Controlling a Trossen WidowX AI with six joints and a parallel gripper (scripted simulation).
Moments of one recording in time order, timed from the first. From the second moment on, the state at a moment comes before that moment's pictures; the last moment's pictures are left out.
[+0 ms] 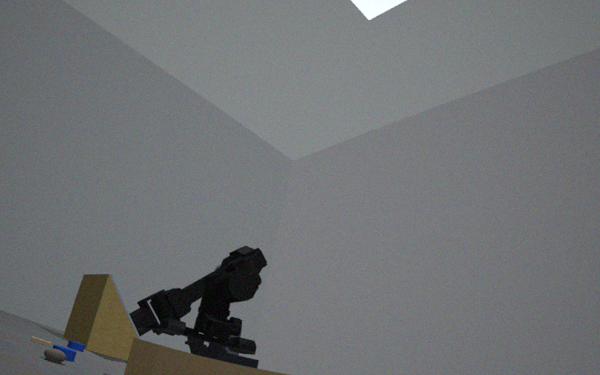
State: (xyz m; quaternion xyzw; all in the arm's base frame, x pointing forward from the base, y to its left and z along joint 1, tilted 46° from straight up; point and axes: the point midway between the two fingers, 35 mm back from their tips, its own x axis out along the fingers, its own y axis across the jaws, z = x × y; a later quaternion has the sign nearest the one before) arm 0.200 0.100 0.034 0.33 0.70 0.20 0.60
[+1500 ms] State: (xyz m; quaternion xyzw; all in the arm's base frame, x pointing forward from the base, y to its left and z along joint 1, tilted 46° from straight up) arm 0.252 0.068 0.060 0.31 0.70 0.22 0.60
